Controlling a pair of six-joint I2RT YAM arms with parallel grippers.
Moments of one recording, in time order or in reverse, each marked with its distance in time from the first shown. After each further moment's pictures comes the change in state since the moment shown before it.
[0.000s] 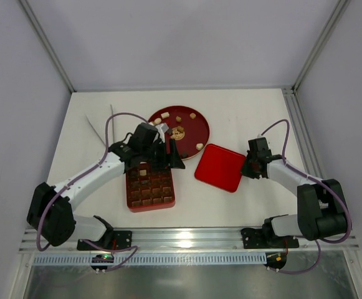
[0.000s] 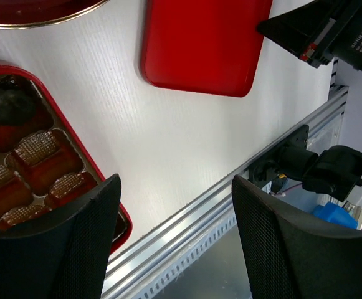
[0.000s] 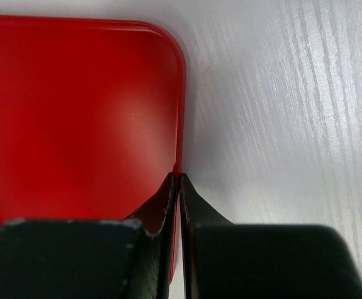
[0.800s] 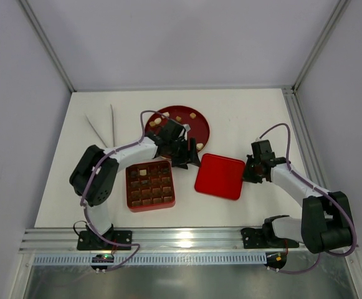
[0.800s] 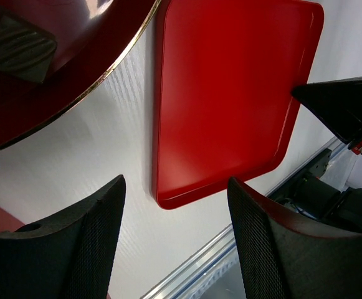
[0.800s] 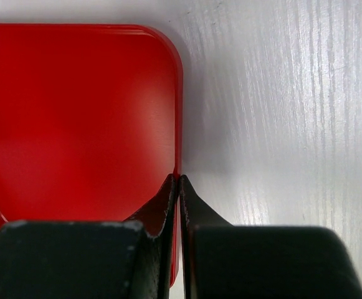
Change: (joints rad) left arm -0.063 0.485 0.225 0.127 0.017 -0.014; right arm -0.009 -0.105 -0.018 -0.122 -0.084 -0.096
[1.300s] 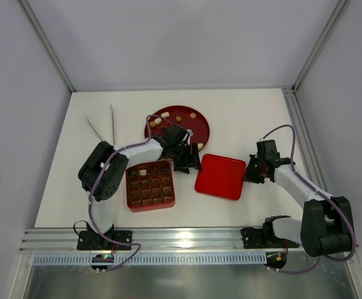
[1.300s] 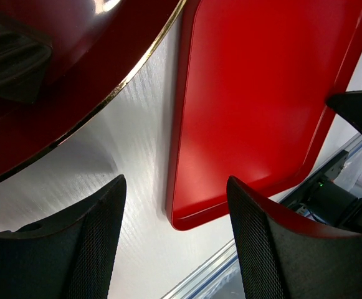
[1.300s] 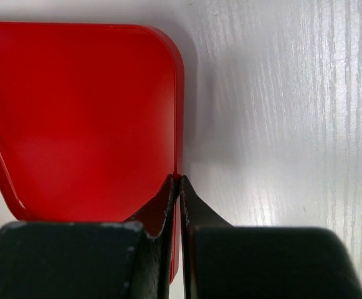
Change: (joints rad) left arm -0.014 0.089 0.000 0.039 0.016 -0.005; right arm -0.055 -0.032 0.000 -0.030 -0.087 -0.025
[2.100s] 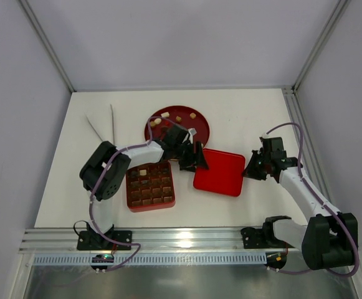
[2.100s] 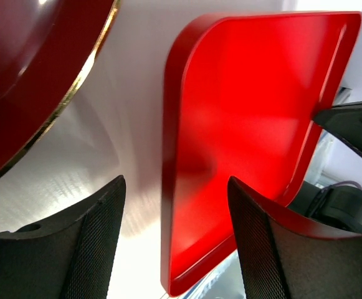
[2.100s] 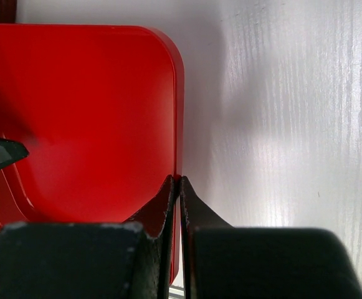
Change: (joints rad) left arm -0.010 0.021 -0.027 0.166 0.084 -0.064; right arm -0.036 -0.110 0.056 -0.085 -0.095 -0.019
